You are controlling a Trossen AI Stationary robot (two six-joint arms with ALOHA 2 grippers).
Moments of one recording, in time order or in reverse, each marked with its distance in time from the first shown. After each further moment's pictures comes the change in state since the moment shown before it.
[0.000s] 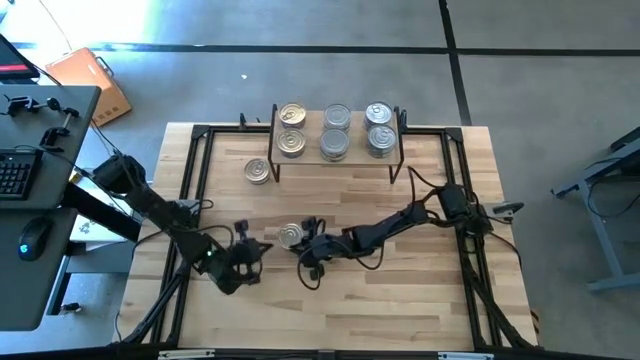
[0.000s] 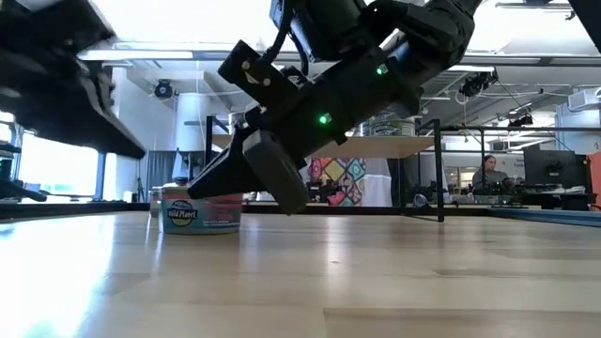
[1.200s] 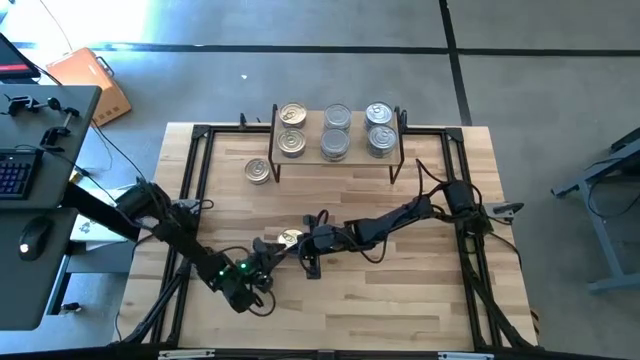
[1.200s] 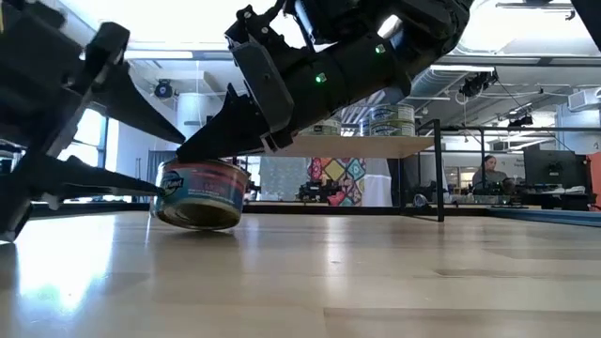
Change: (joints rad) left arm -0.029 0.381 0.066 0.346 -0.255 0.954; right arm -0.023 -0.068 -0.007 0.057 -0.179 0.357
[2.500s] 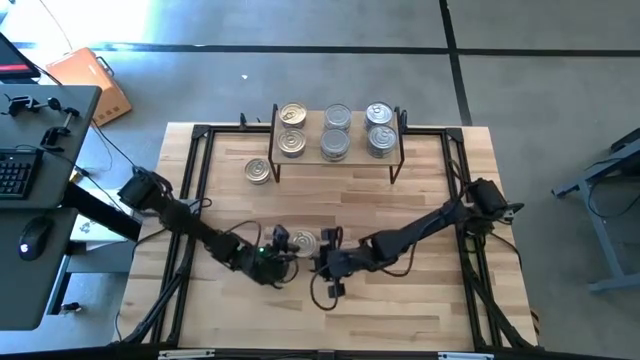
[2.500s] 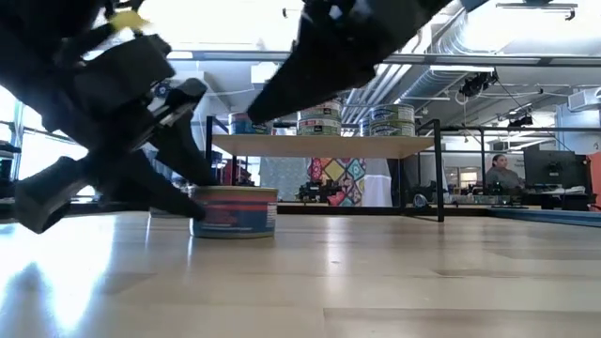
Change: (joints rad) left arm 0.233 -0.047 0.002 0.000 0.533 -0.053; right arm 0.167 -0.199 0.002 -0.455 0.178 0.019
